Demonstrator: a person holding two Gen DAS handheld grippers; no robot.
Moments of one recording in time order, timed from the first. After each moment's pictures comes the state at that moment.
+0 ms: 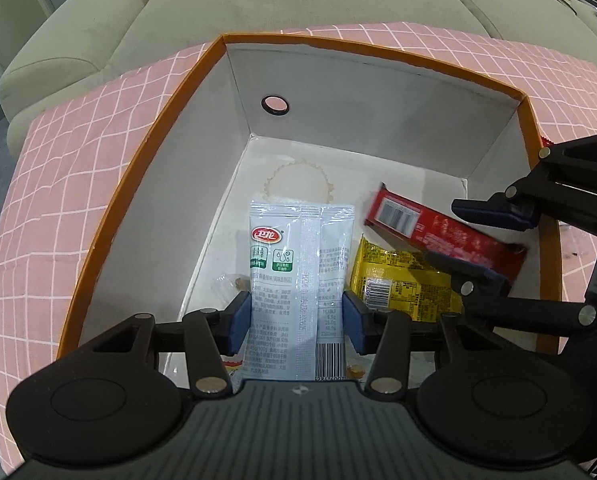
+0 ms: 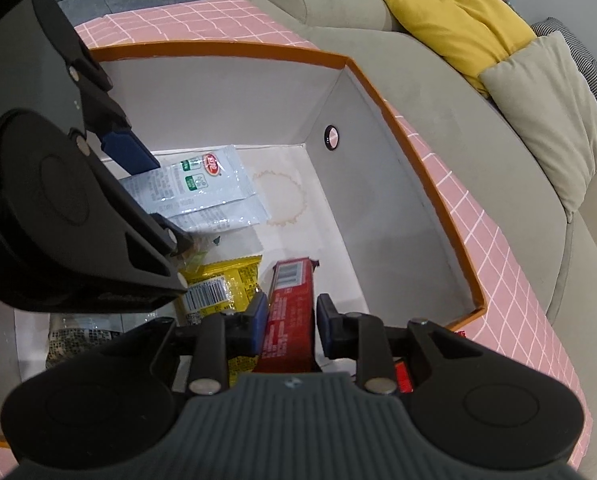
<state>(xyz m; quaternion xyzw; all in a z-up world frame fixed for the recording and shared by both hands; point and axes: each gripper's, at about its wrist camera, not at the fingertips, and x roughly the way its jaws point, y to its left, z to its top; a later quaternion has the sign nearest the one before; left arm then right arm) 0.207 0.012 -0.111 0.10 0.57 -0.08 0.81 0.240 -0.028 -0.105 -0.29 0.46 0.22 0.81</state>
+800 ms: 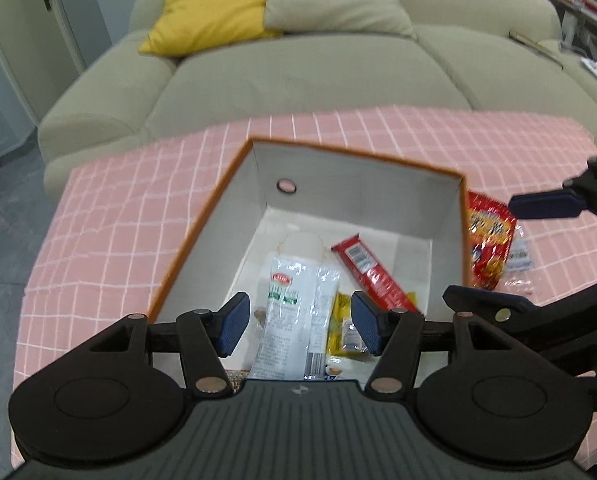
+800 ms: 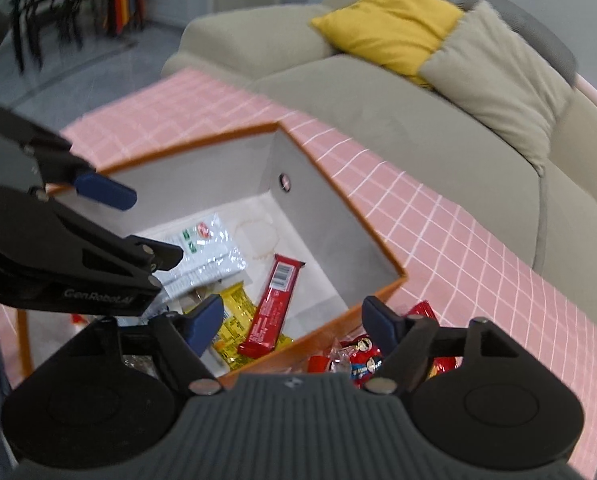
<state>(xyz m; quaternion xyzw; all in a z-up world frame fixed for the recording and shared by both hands) 0.161 0.011 -0.034 0.08 0.47 -0.07 0.88 0.206 -0.076 -0.023 -0.14 0.43 0.17 0.87</state>
